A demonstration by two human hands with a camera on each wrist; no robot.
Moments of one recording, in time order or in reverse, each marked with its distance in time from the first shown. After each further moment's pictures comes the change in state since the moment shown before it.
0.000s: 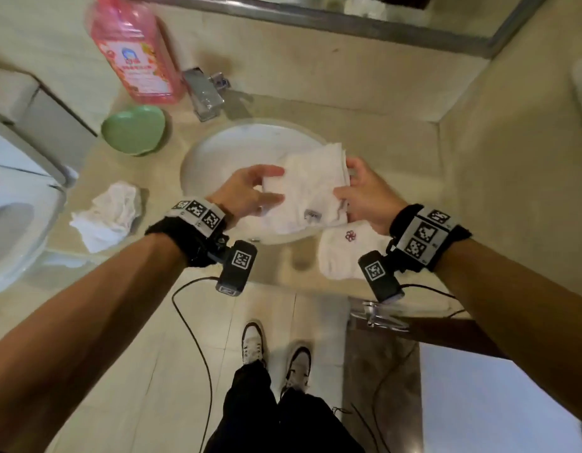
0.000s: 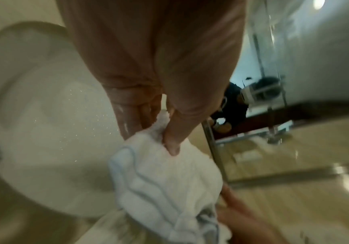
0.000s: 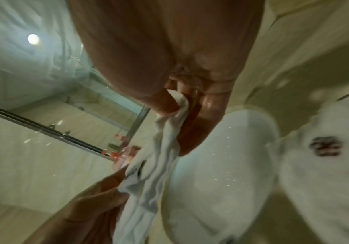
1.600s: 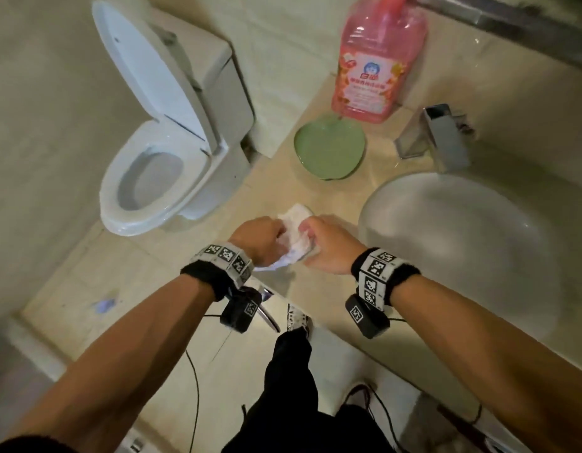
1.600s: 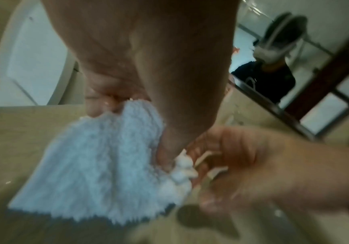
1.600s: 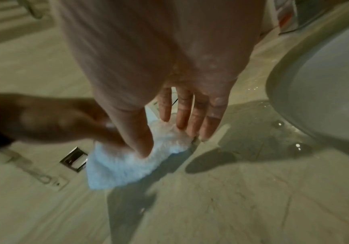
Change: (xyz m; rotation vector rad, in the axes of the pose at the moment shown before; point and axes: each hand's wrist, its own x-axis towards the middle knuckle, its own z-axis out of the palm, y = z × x) left_hand -0.012 -0.170 -0.301 0.885 0.094 -0.323; right_hand 0.170 -0.039 0.379 -0.895 -0.659 -0.350
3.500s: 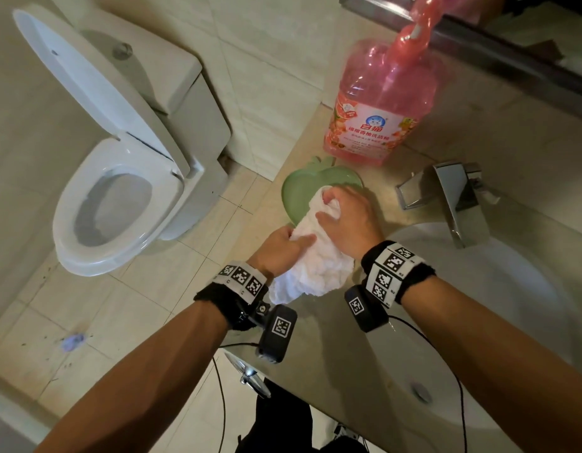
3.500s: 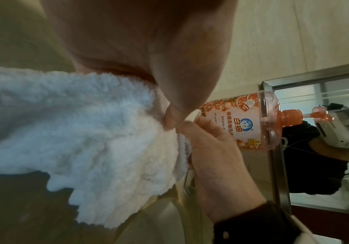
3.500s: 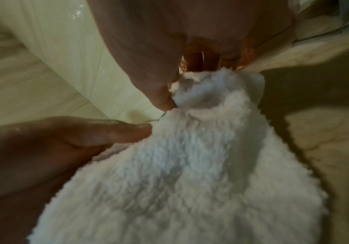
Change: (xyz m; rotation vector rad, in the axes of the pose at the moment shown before) left_hand 0.125 0.018 -0.040 -1.145 -0.102 -0.181; right_hand 0.130 0.040 -0.096 -0.002 0.588 0.063
